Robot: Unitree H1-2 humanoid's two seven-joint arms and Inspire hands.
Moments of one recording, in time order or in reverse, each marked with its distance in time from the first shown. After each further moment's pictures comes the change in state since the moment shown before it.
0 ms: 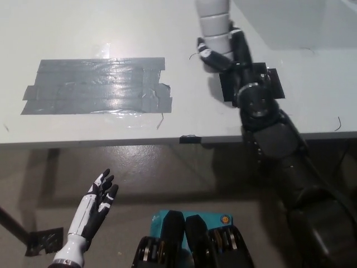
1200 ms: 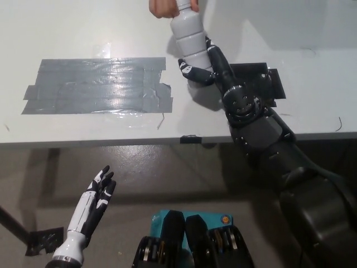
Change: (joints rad) left_arm -0.012 0.005 0.000 -0.004 -0.001 0.005 -0.001; right_arm -0.107 0.012 0.051 0.255 -0.018 0.022 0.100
